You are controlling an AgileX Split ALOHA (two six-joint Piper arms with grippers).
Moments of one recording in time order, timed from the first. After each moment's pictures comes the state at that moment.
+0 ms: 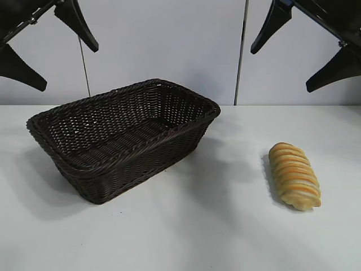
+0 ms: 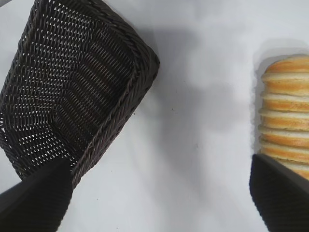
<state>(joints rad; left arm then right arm) -0.15 1.73 -1.37 -0.64 0.95 0.02 0.06 1.63 -1.29 0.53 0.89 -0.02</state>
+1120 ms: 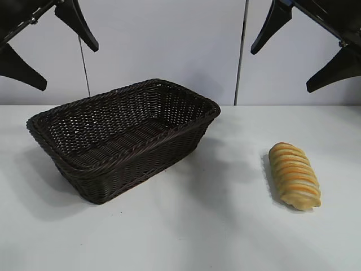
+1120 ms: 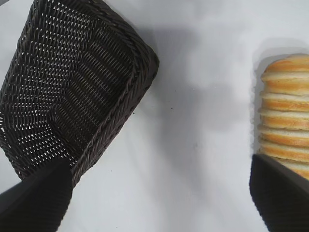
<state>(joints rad) -0.15 1.73 -1.37 -0.59 0.95 -0.01 0.06 1.63 -1.29 0.53 0.89 -0.02</state>
